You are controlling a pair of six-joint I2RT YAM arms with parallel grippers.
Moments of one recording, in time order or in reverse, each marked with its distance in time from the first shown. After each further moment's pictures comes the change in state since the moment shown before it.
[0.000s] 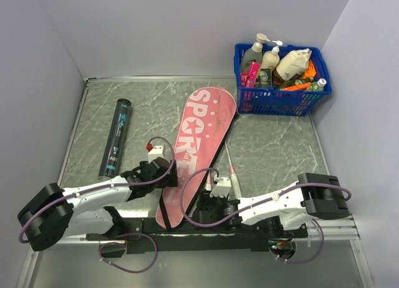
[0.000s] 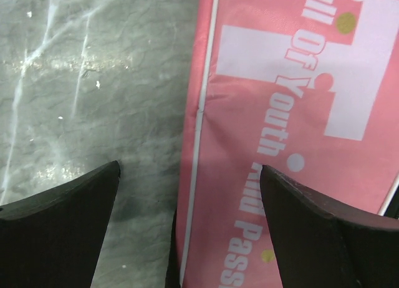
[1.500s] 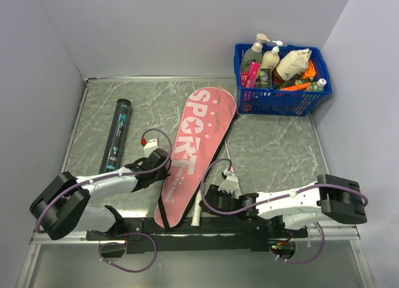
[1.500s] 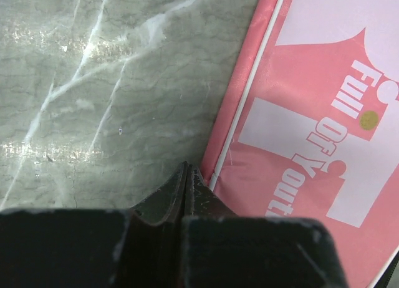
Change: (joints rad) left arm 0.120 0.154 0.052 0.077 0.010 -0.112; right arm -0.166 -0.211 -0.243 0.343 -0.275 -0.132
